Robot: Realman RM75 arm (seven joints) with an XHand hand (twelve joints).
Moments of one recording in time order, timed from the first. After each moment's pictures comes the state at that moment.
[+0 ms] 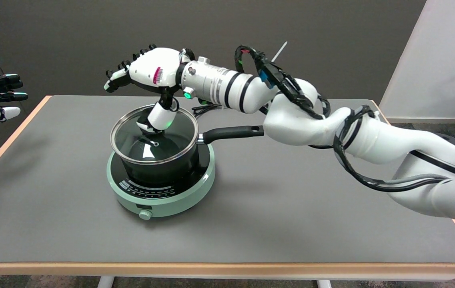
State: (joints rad) arm 1.02 -1.14 -2.59 1.46 0.52 -0.24 0.41
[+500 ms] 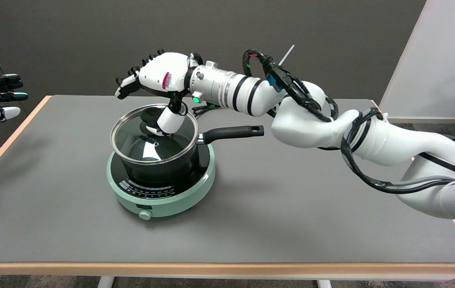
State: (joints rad) arm 1.01 -1.09 -2.59 1.49 0.52 -0.26 0.39
